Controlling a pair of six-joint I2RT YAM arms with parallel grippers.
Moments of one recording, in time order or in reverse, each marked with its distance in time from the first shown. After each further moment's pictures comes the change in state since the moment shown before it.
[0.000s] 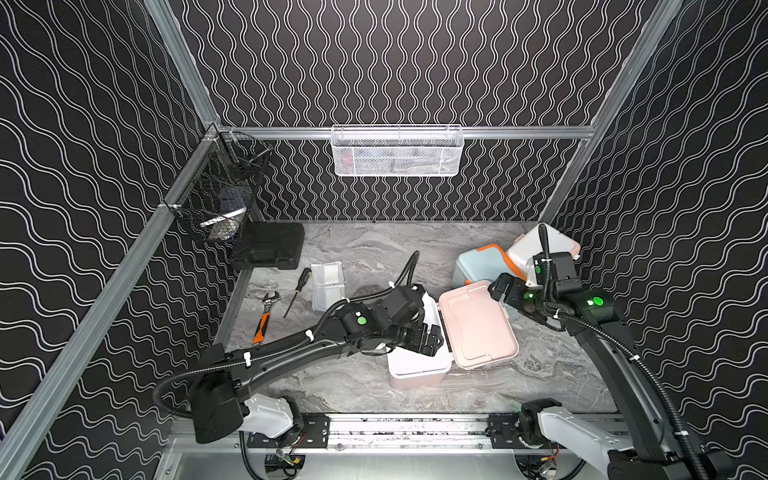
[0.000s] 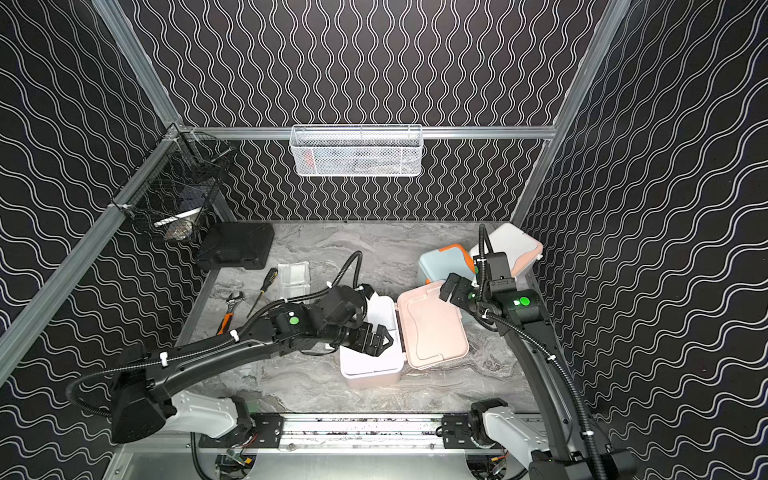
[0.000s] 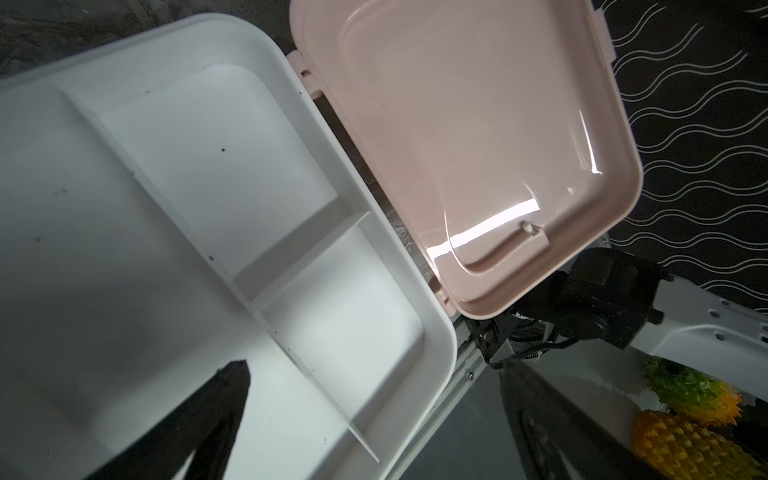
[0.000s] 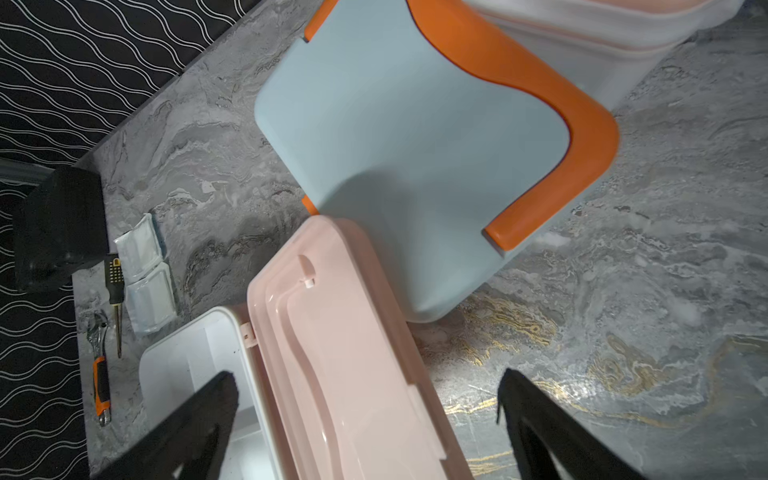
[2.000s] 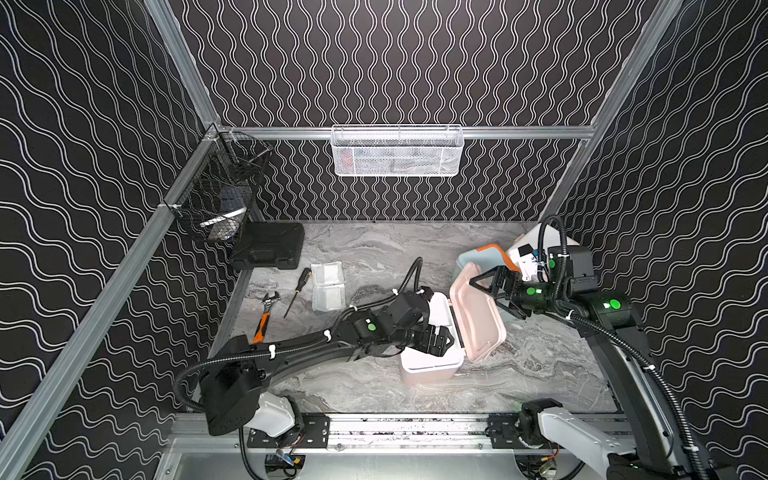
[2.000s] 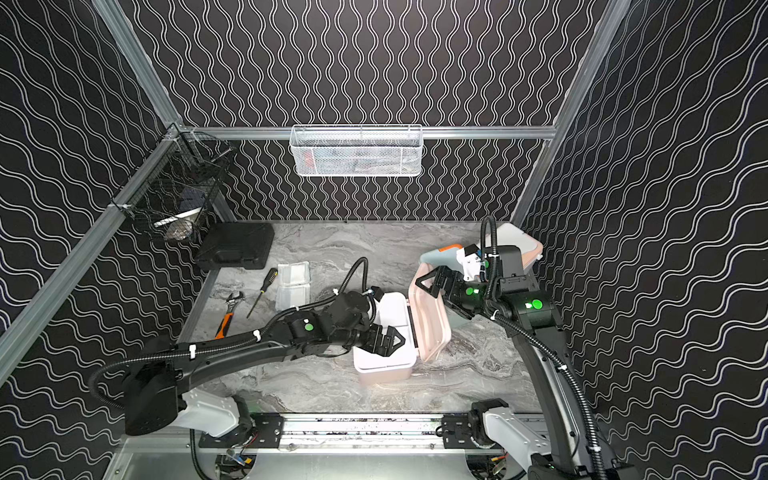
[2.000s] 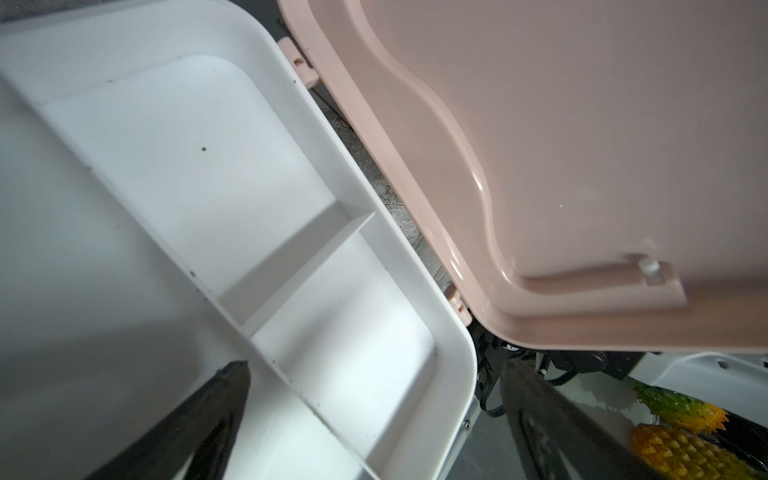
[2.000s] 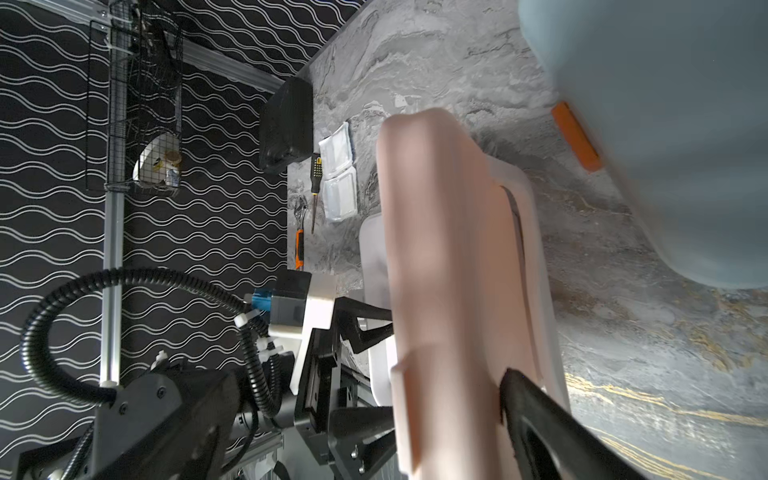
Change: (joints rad) left arm 0.000 0.027 -0.143 0.315 0.039 0.006; right arm -0.013 -0.011 0.100 0.027 -0.576 0.016
